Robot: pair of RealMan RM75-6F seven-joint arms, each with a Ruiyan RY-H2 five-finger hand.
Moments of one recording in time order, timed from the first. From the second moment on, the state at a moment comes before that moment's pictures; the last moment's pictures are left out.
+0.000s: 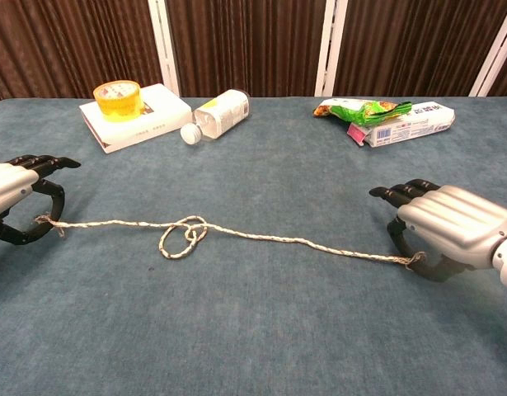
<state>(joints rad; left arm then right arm) -0.45 -1.66 -0.03 -0.96 1.51 1.19 0.06 0.46 -1.64 0.07 -1.40 -1.29 1.05 -0.73</state>
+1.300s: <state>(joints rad) -0.45 -1.64 -0.05 -0.86 1.45 1.14 0.03 0.37 -1.41 0.10 -1.25 -1.23 1.12 -0.41</state>
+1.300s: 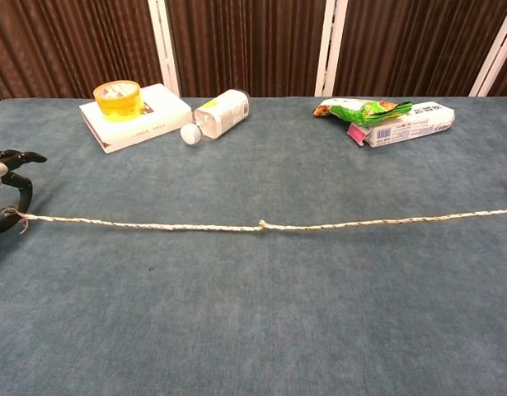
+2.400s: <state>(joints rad) -0.47 -1.69 -0.04 -0.83 1.45 1.10 0.06 0.37 -1.48 0.09 -1.04 -1.24 1.04 -0.27</state>
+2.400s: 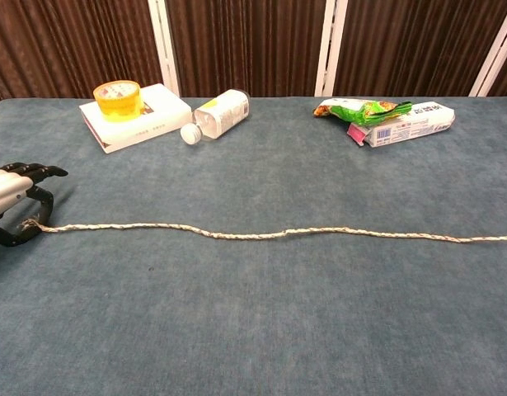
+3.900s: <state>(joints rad) -0.19 -1.26 0.05 -1.41 1.62 1.58 -0.03 0.07 -1.20 -0.03 -1.43 -1.58 1.60 -0.13</state>
